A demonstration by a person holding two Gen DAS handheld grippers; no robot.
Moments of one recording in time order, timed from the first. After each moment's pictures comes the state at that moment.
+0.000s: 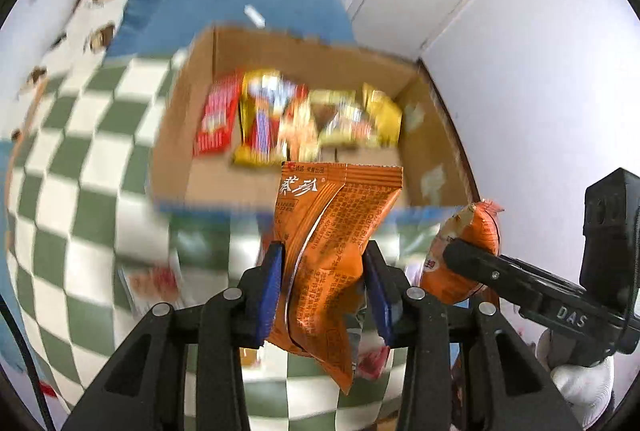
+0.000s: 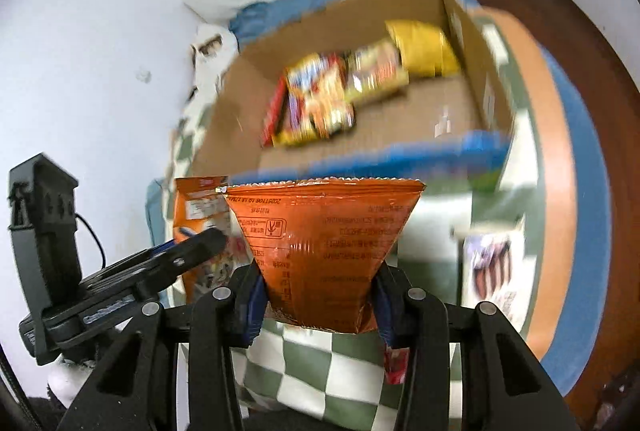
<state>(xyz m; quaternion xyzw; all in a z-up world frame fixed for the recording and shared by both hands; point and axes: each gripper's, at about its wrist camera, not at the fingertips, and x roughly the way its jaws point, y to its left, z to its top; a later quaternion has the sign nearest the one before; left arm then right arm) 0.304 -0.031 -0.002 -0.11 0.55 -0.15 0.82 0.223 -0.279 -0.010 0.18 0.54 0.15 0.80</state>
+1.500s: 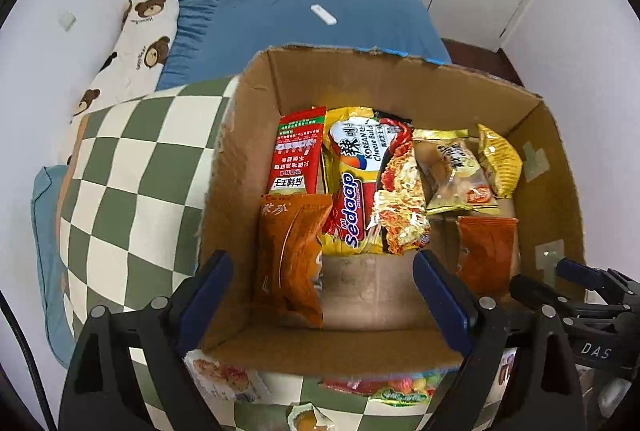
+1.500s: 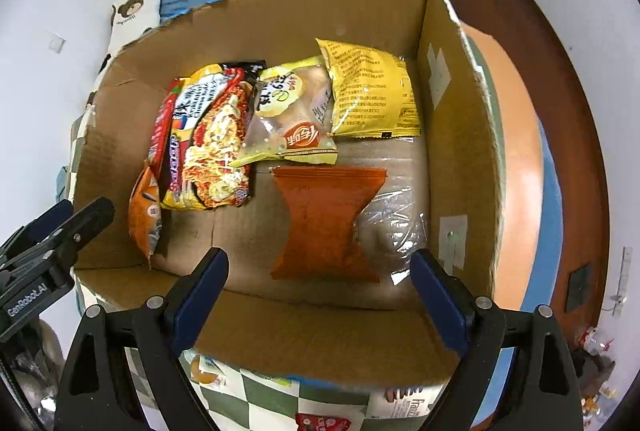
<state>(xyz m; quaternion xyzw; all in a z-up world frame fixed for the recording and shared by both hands) 0.397 -0.025 -0.049 -0.02 0.58 -0.02 0.82 0.339 -0.276 -0.059 0.06 0.63 0.05 0.77</state>
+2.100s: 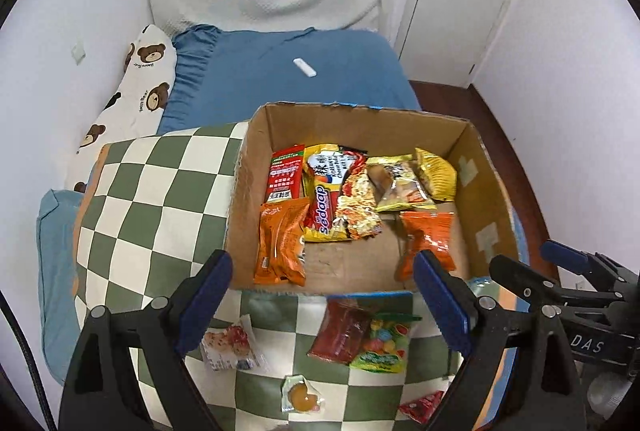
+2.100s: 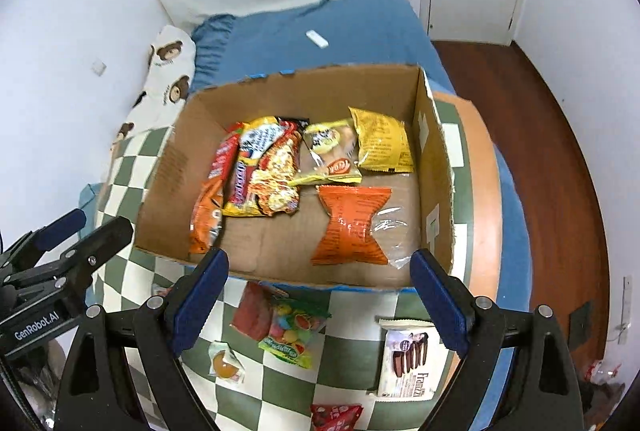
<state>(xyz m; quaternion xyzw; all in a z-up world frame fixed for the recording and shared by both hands) 0.313 -0.027 0.036 -0.02 0.49 -0.05 0.87 0.258 -0.264 0.034 0.05 0.52 0.07 0.85</state>
